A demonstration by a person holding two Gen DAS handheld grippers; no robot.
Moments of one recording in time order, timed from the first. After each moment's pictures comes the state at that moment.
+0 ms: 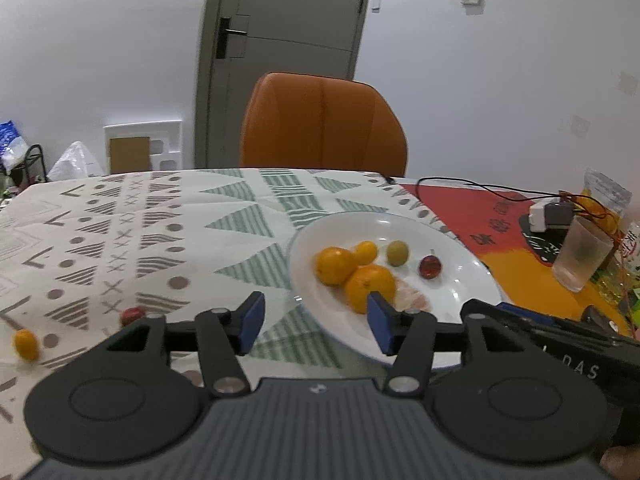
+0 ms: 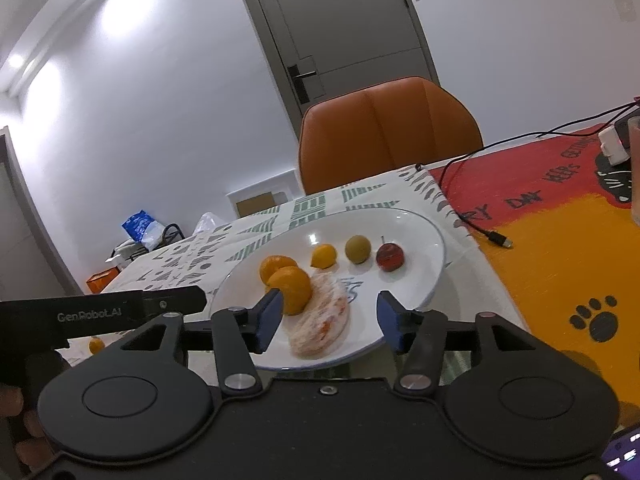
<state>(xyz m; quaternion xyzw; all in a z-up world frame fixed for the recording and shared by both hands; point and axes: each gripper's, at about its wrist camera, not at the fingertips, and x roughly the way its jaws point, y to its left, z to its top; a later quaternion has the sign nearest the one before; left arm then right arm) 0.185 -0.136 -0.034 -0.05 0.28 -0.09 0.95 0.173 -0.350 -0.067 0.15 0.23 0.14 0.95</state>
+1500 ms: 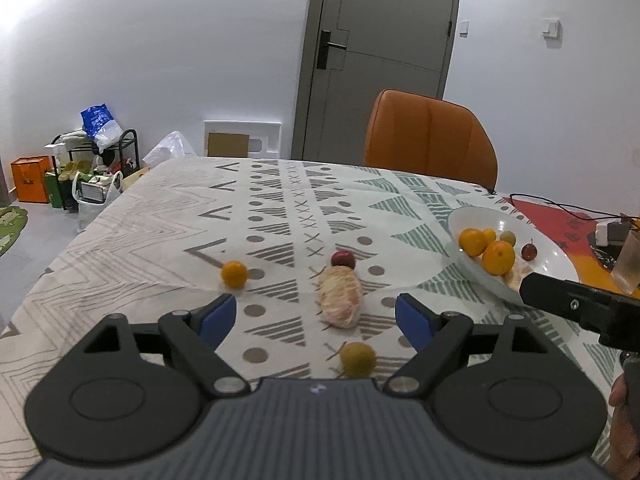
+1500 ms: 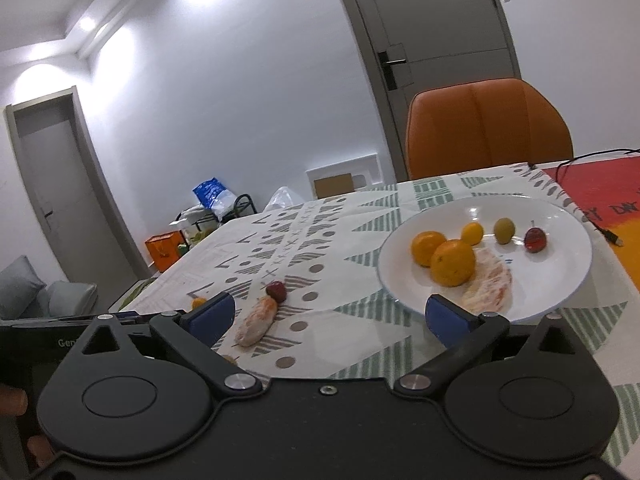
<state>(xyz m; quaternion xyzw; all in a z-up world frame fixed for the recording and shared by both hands) 0.087 -0.020 -0.031 -0.07 0.27 0.04 0.96 0.129 -0.258 -0.043 0.11 0.23 0.25 0.93</state>
